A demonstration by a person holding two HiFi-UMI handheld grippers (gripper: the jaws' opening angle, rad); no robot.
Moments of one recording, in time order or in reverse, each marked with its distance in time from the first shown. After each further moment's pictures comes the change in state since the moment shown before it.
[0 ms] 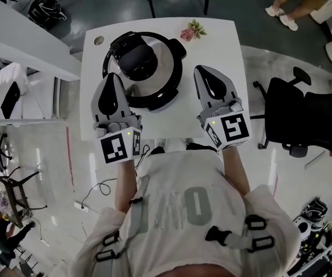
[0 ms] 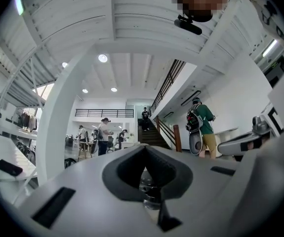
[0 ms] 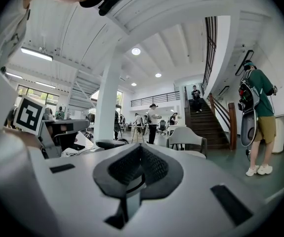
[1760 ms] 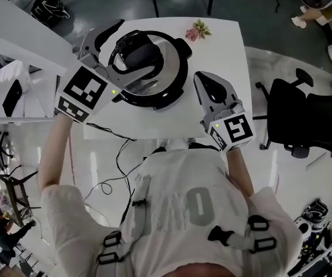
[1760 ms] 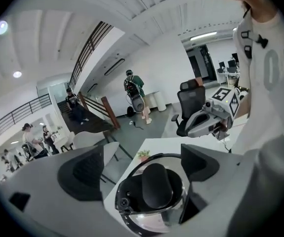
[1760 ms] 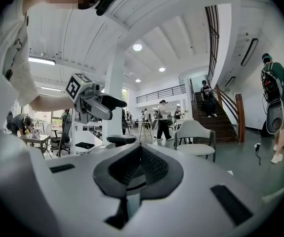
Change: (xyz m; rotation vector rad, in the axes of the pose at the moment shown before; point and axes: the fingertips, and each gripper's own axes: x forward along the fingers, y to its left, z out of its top) left arm 0.066 -0.062 0.018 0.459 0.365 -0.897; right arm -0.001 0.023 -0.014 0.040 0.054 0.091
